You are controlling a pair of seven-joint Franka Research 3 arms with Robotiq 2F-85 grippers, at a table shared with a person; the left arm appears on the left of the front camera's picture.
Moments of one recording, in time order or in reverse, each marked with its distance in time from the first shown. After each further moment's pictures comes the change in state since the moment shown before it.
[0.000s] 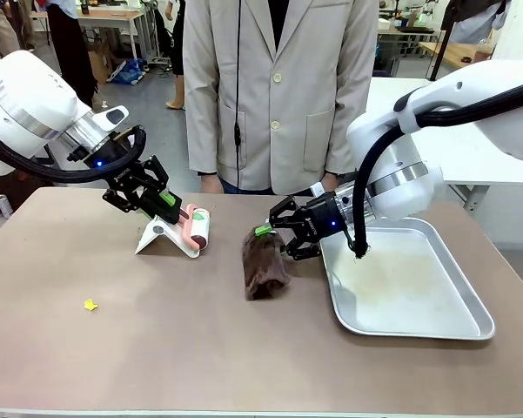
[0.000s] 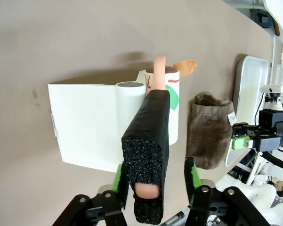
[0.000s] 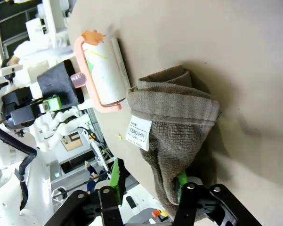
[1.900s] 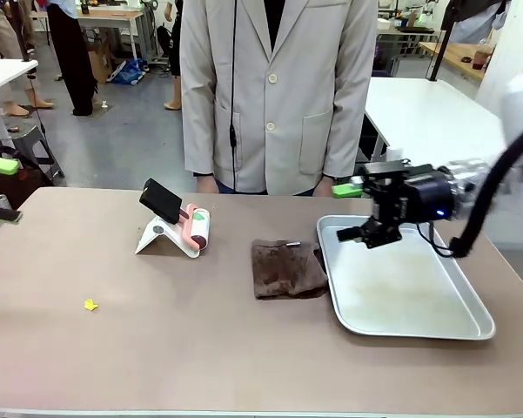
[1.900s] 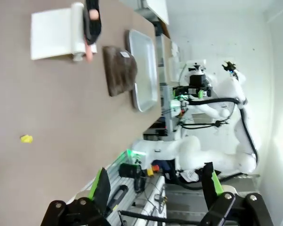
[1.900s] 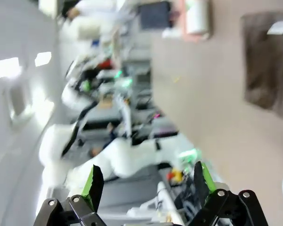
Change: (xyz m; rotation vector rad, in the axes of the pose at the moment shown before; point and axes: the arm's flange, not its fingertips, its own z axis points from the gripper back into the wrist) left arm -0.213 0.122 0.163 -0.610 -0.150 -0.103; right arm -0.121 0.005 0.157 0.326 0.097 0.300
